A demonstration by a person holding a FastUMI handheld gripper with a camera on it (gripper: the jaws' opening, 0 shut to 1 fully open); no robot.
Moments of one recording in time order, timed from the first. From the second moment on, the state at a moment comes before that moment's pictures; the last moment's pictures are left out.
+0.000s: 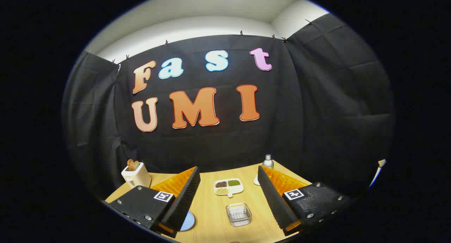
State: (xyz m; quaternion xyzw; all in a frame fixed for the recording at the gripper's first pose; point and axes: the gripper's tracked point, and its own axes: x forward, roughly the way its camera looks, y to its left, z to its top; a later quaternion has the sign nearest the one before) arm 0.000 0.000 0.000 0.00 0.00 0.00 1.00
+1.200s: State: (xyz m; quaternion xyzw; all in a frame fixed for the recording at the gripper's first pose) arm 0.011 0.153 -0.105 -0.06 0.07 0.07 0.99
